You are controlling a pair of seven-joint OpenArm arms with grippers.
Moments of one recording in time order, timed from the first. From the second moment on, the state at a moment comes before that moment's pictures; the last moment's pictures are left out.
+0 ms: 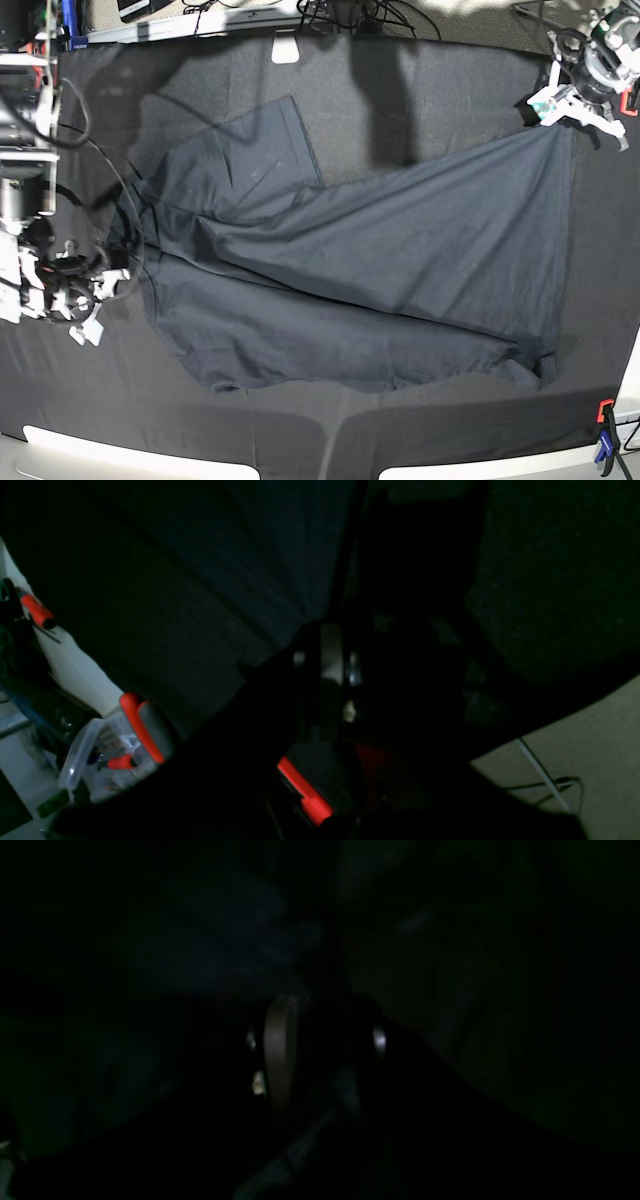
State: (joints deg) left arm 33.5 -47.1 11.6 105.1 11.9 -10.3 30.0; right arm 36.6 34.8 -7.0 43.3 41.5 34.9 -70.3
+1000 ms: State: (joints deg) left arm 33.5 -46.9 11.6 105.1 11.9 -10.3 29.9; right arm 23.0 42.4 -7.0 44.9 54.3 35.3 -70.9
